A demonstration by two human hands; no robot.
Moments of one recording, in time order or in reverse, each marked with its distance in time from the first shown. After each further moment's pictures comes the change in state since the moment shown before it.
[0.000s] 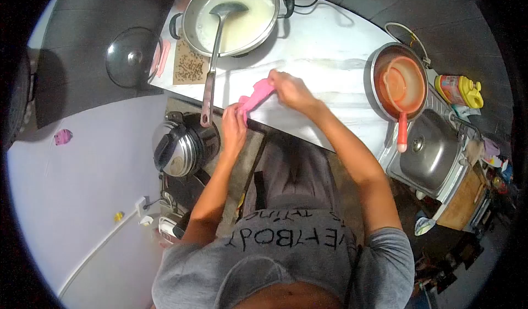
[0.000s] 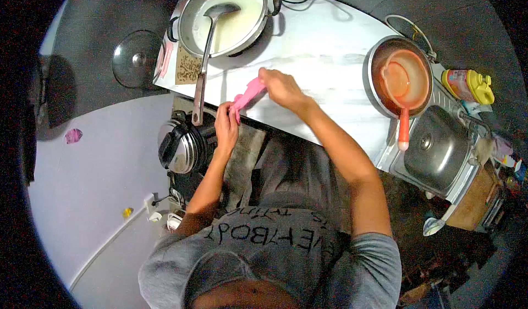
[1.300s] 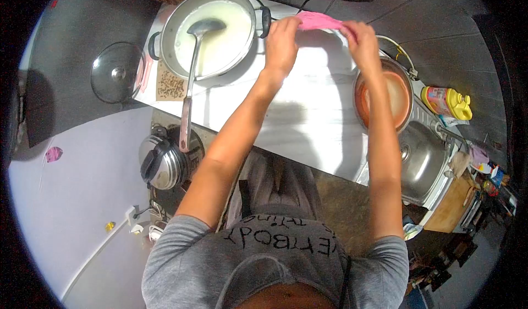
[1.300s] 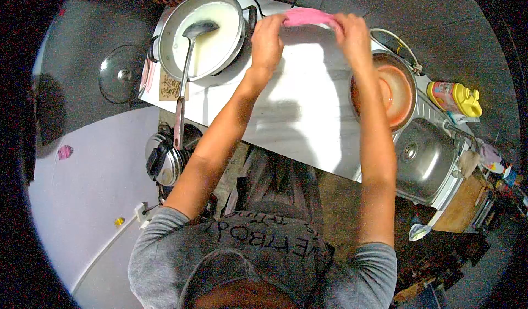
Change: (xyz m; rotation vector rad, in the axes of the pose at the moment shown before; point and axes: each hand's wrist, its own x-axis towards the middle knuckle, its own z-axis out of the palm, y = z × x) left_hand 0.227 0.158 0.120 -0.166 0.200 0.437; right_hand 0.028 0.101 -0.221 -0.585 0.531 0.011
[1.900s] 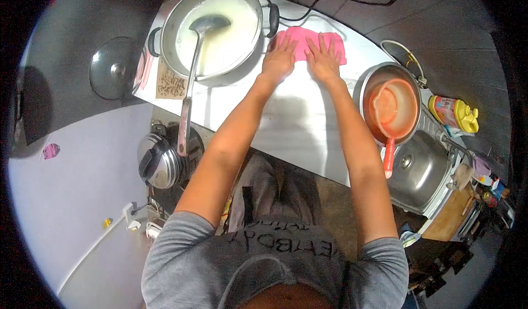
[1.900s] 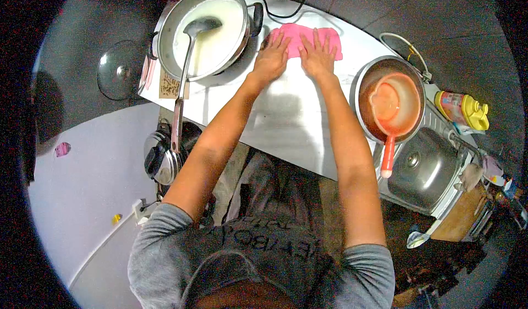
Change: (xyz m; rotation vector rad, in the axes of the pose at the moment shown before) left_hand -0.068 -0.090 0.041 0.332 -0.535 -0.015; right_hand -0.059 -0.025 0.149 -0.086 -0.409 0.263
